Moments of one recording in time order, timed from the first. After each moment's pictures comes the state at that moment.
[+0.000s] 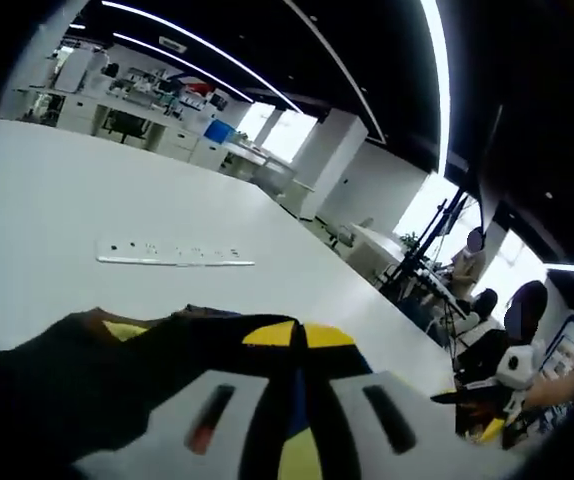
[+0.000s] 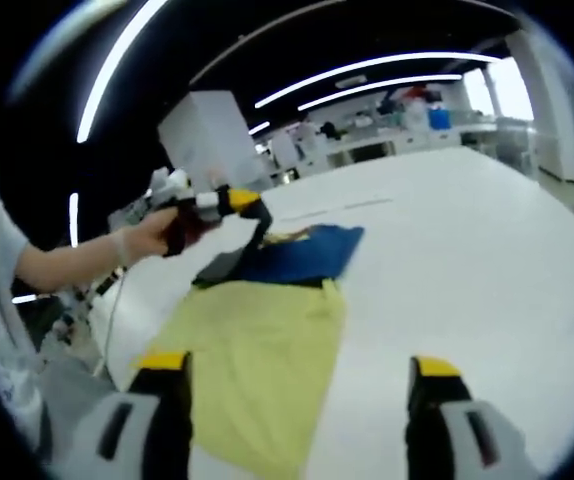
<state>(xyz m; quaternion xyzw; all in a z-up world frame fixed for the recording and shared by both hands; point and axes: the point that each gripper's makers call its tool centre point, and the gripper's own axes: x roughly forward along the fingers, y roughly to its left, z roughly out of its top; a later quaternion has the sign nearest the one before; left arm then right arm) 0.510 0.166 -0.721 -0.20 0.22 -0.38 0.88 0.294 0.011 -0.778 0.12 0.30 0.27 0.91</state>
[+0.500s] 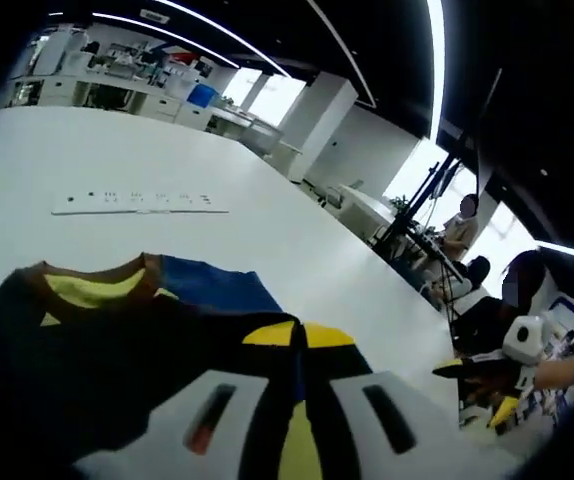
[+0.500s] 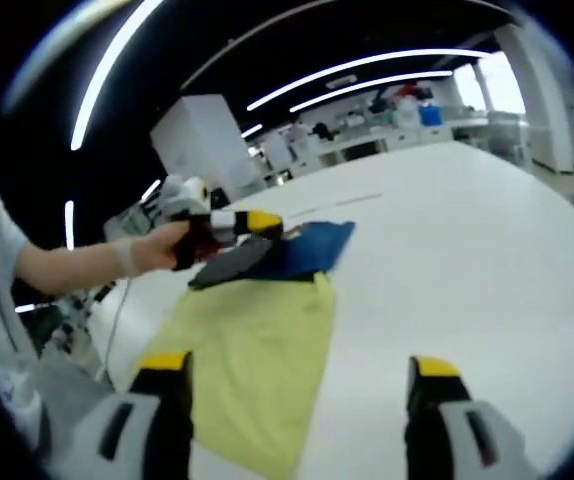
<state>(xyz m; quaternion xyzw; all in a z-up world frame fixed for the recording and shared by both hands) 0.481 0.121 -0.780 -0.16 0.29 -0.41 0.85 0.290 0.010 -0.784 0.13 0.30 0.26 0.91</state>
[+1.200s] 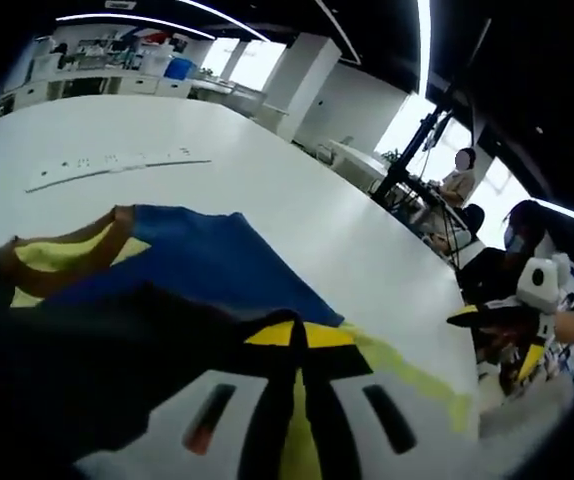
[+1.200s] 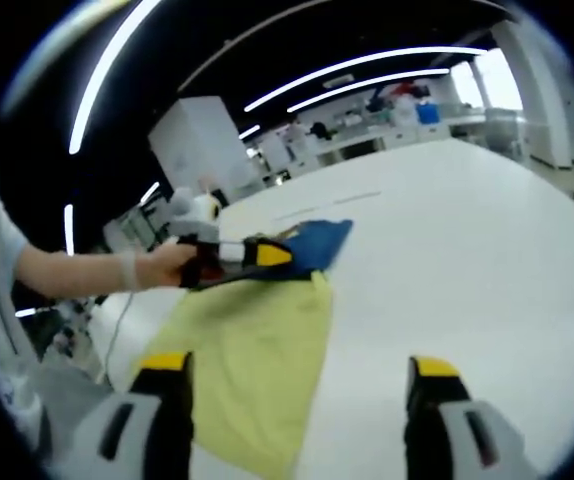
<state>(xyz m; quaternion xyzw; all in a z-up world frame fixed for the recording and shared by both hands) 0.465 0.112 -0.817 -0.10 0.33 -0.44 0.83 0.294 0.006 -0.788 0.14 0.30 0.26 0.91</state>
